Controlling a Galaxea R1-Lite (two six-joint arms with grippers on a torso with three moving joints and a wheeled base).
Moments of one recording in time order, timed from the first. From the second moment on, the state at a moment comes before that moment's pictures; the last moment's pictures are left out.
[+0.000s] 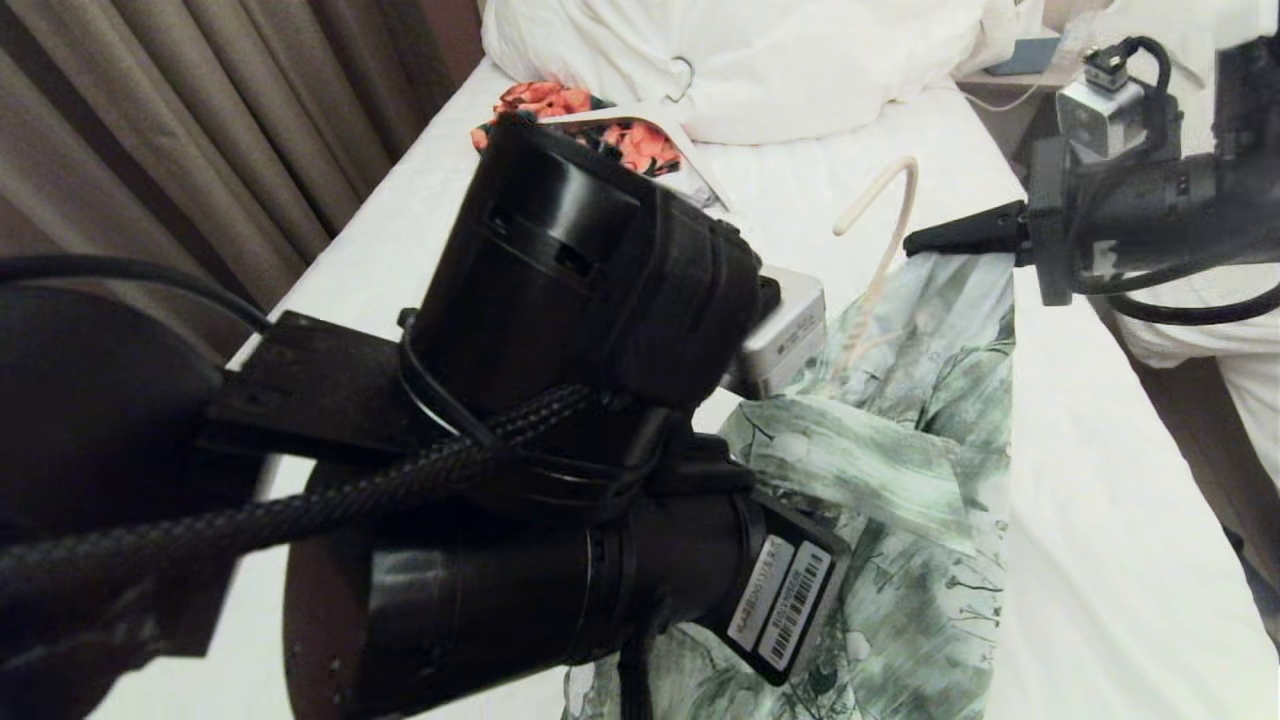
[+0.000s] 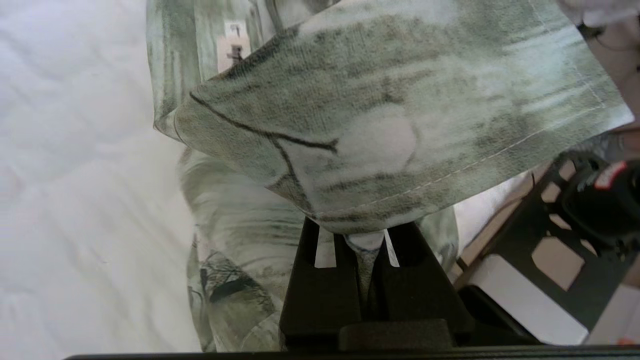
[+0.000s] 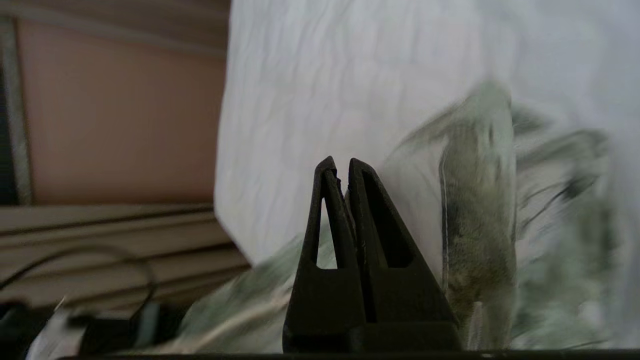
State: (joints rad) left arm -1.17 1.63 -1.32 0.25 0.28 -0.16; right arm 0.22 1.67 -1.63 0.26 0.64 0.57
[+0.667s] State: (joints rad) left arm -1.16 1.62 -1.33 0.12 0.27 -0.23; right arm 0.41 1.53 -1.62 0.36 0.64 0.58
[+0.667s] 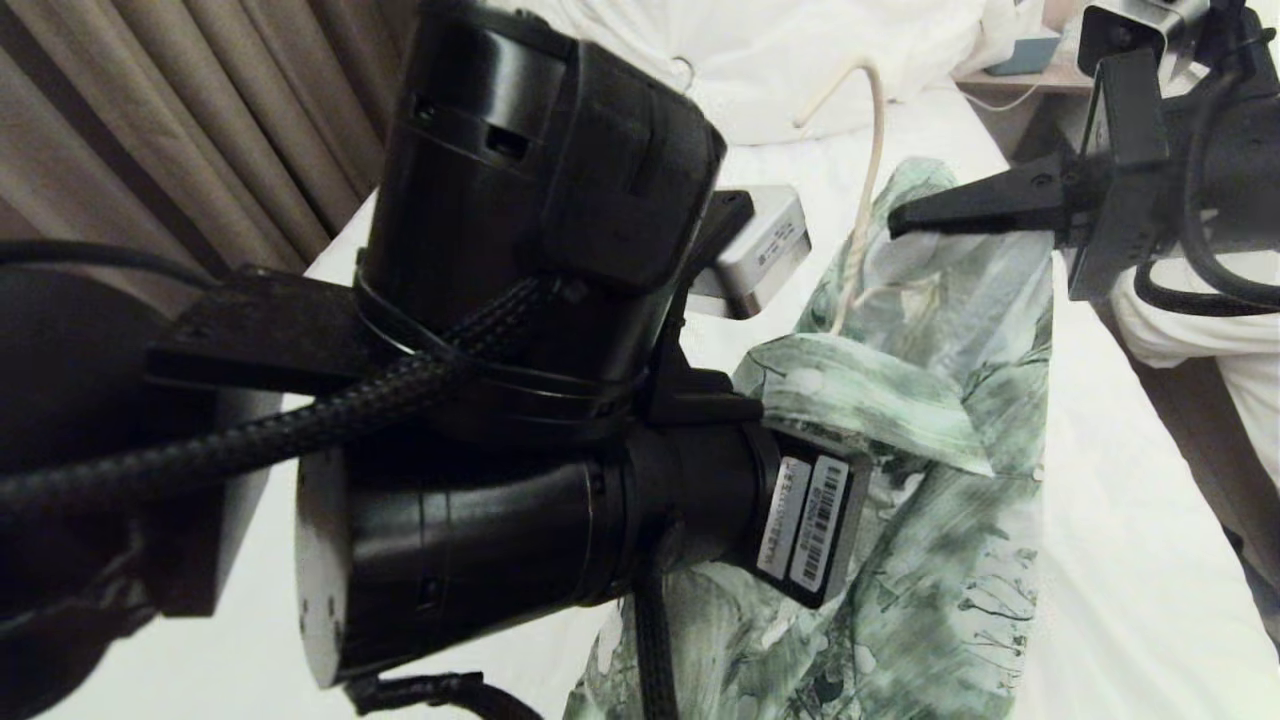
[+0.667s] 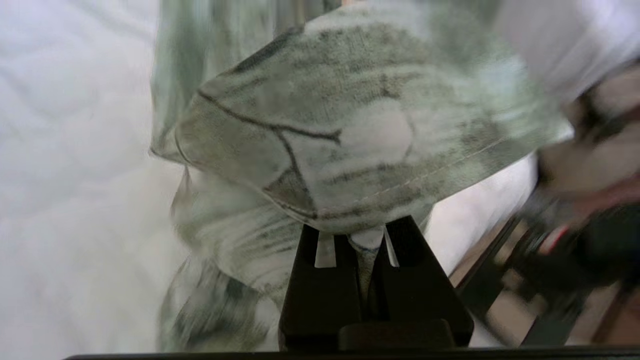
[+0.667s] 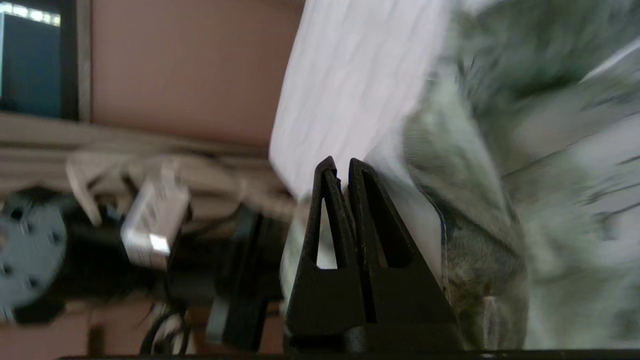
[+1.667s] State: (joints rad) left arm -1.09 1.60 -1.20 -0.34 0.23 -0.25; right arm 0.46 1.46 -1.62 0.47 0.64 0.62
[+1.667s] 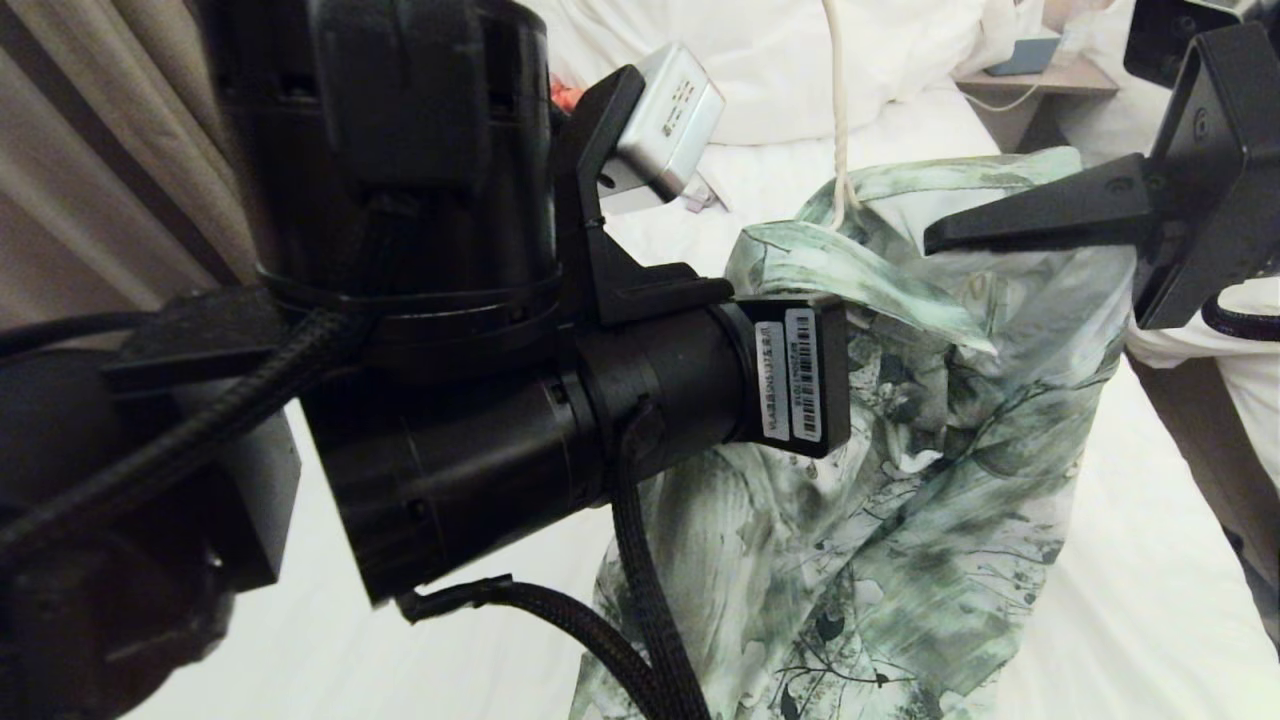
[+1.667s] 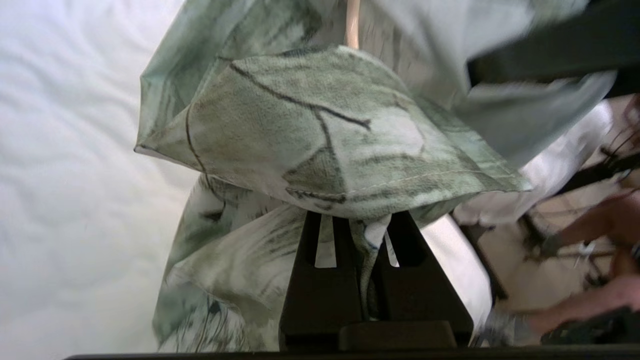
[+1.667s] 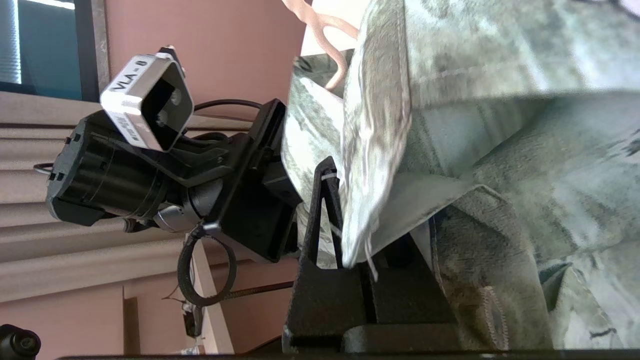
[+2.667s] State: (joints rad) left arm -1.09 1.61 -1.02 -0.91 0.17 -0.24; right arm 0.42 1.39 -1.68 0.41 0.64 0.70
